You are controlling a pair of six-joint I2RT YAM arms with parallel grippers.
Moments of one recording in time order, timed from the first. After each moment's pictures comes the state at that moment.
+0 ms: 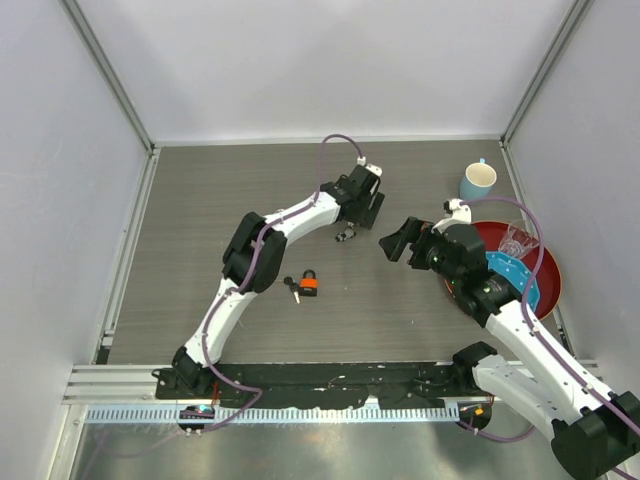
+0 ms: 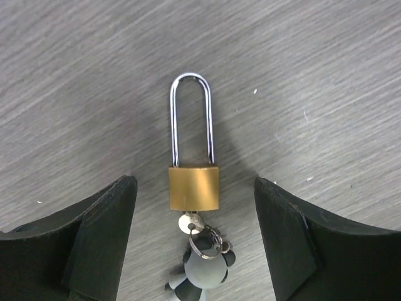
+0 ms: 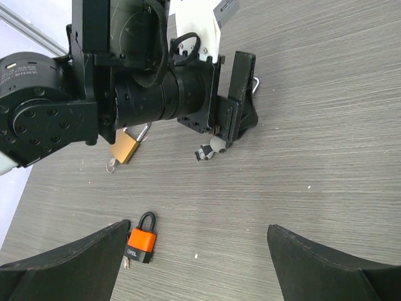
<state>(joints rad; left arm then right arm) -0.75 2.43 2.03 -0.50 -0.17 -0.20 0.42 0.80 0.62 -0.20 -0.03 0.59</state>
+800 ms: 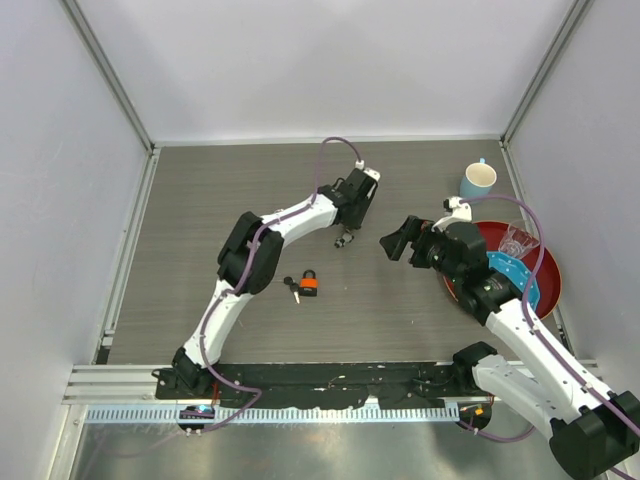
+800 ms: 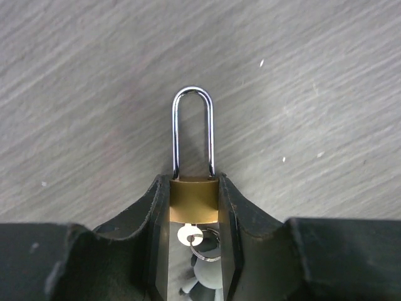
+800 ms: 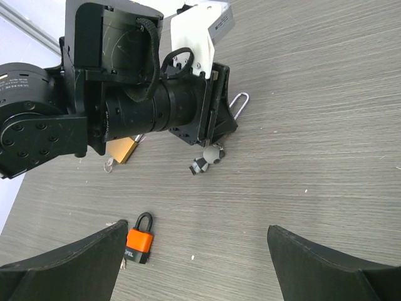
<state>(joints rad) -0.75 2.40 1.98 -0.47 -0.18 -0.18 0.41 0.81 0.63 -0.21 -0.04 0.56</state>
